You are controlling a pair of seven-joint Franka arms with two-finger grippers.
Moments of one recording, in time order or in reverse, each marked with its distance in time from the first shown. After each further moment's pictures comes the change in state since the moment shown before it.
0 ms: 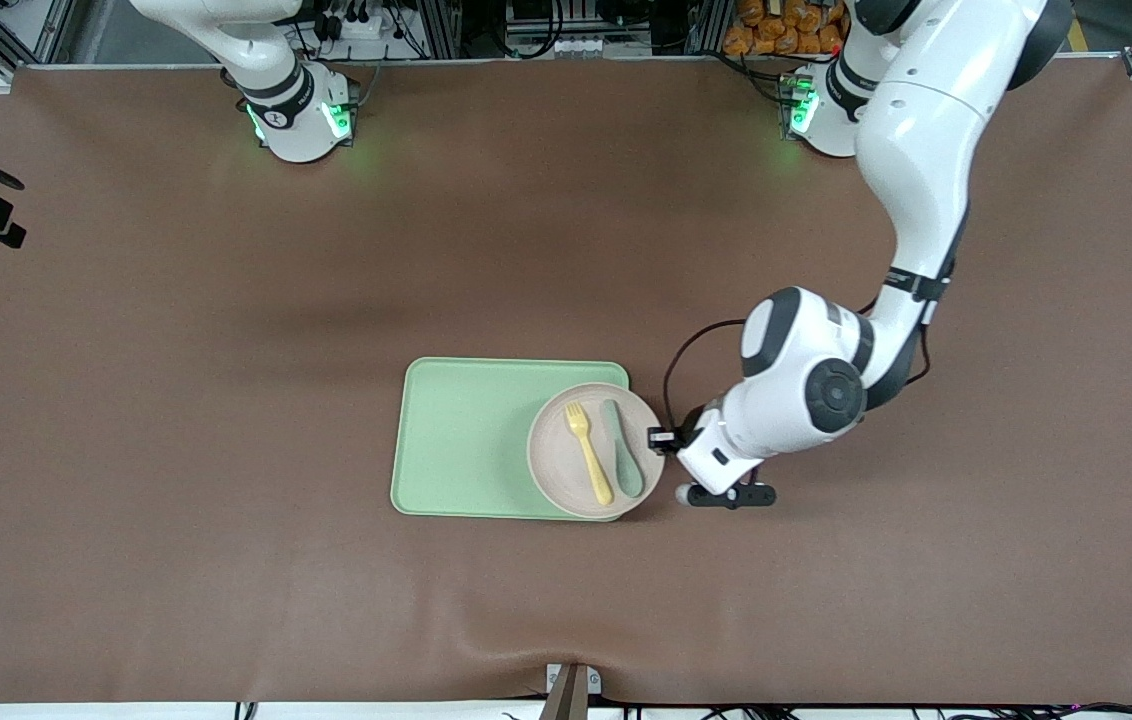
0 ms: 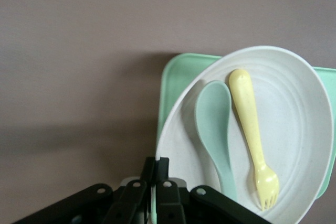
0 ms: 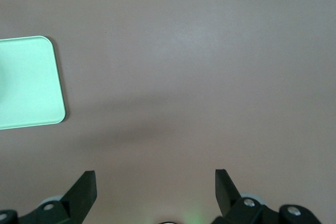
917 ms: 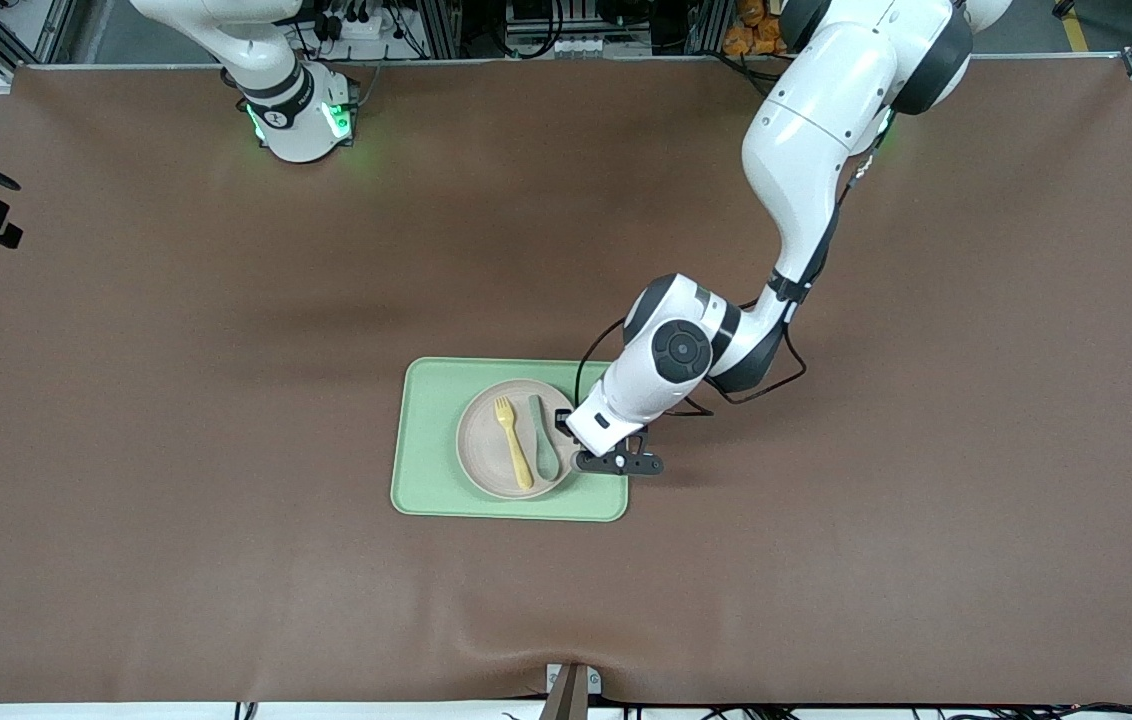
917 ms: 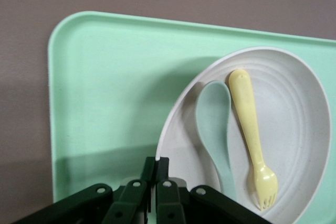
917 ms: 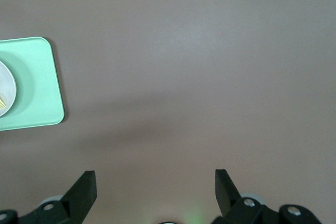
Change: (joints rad) left arm -0.237 0.133 0.093 0.049 0.000 0.203 -0.052; right arm -0.006 0.001 -0.002 -0.001 0.000 0.000 0.000
